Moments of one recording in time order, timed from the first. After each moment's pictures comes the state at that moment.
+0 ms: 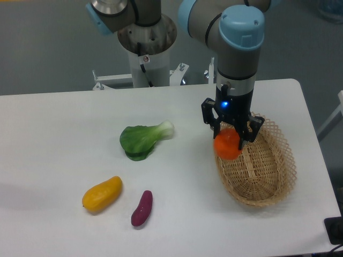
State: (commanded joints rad) arm 2.57 -1.78 -1.56 -1.10 1.46 1.17
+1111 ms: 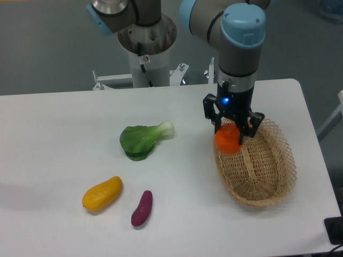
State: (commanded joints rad) arm 2.59 -1.75 -1.64 -1.11 1.50 1.27
